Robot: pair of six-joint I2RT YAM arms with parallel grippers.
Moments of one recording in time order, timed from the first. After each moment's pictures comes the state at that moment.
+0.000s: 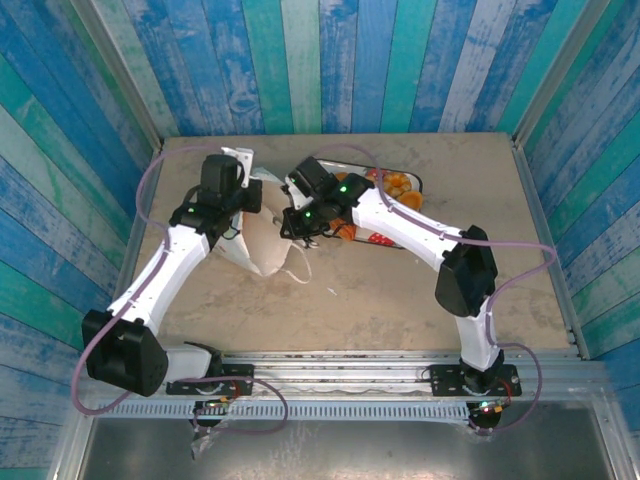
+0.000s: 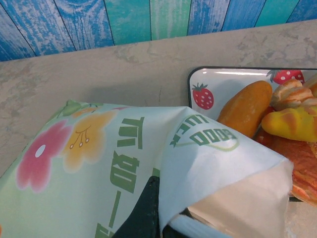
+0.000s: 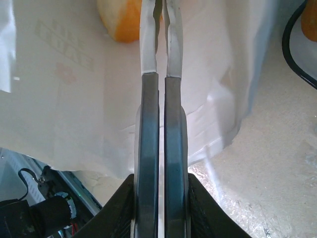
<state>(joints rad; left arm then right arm) -0.29 1.29 1.09 -0.38 -0.06 -0.05 0.86 2.02 1.87 -0.83 -0.30 0.52</state>
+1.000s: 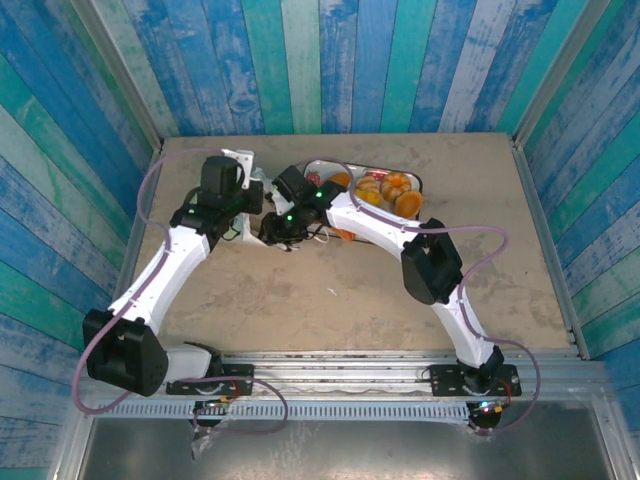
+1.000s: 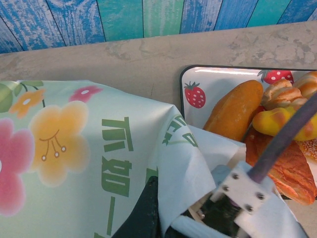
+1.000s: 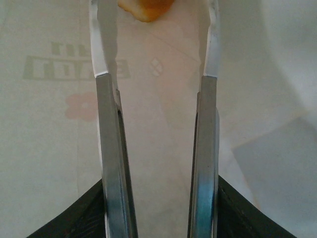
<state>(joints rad) -0.28 1.29 1.08 -0.37 -0.02 -0.07 0.87 2.27 2.02 -0.71 -0.46 0.62</state>
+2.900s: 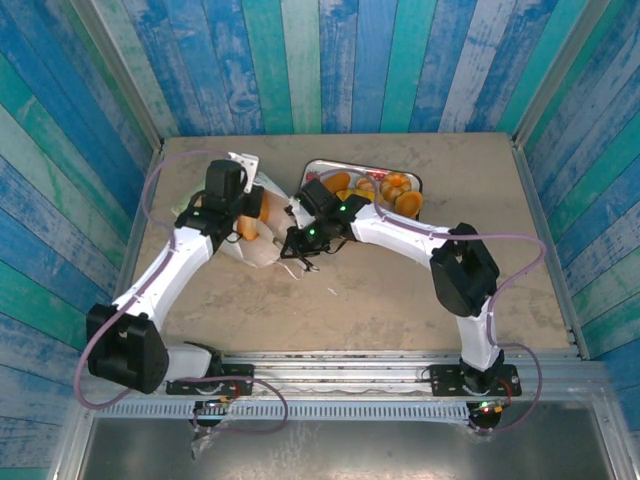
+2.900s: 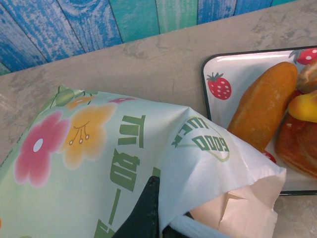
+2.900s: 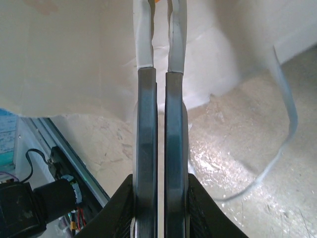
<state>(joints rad) -0.29 1.32 1.05 -0.32 -0.13 0.05 0.85 2.00 1.60 -0.60 -0.46 0.56</state>
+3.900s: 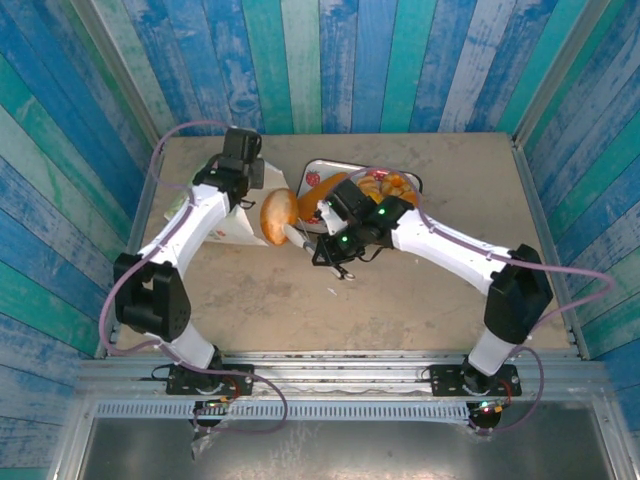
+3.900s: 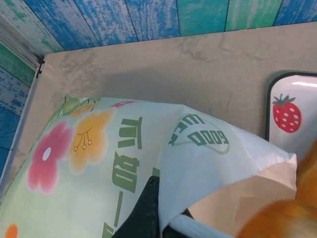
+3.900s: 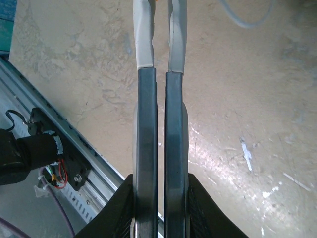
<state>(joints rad) -0.29 1.62 1.39 -0.49 -0.37 -0.08 0.83 1.67 1.41 -0.80 -0.36 0.47</state>
